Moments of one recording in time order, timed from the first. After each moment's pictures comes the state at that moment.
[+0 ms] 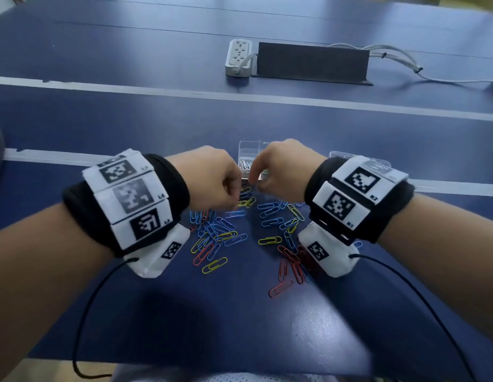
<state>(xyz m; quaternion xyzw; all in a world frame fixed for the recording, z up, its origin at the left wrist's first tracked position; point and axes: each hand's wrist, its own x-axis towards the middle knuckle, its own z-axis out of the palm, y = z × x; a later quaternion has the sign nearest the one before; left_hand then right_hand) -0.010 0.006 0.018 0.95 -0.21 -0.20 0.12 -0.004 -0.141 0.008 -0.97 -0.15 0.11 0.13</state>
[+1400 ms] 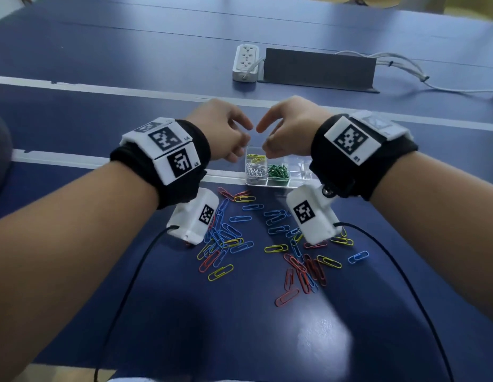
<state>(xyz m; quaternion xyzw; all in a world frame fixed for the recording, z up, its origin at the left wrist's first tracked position) 0.049 -0.002 0.018 0.88 -0.04 -0.12 0.47 0.041 -0.141 0.041 -0.95 -0.02 0.13 0.27</state>
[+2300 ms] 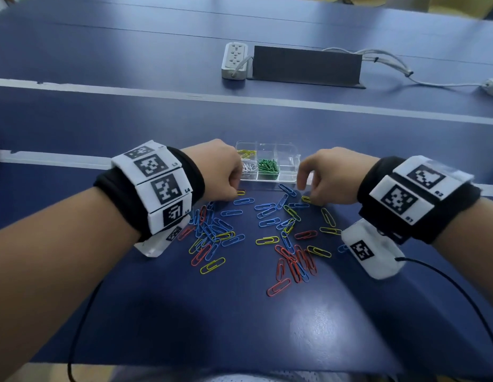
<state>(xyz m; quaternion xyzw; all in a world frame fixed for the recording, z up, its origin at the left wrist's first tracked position) 0.008 -0.005 0.009 0.95 -0.26 -0.14 0.05 -0.011 -0.203 0.014 -0.97 -0.06 0.21 0.06</state>
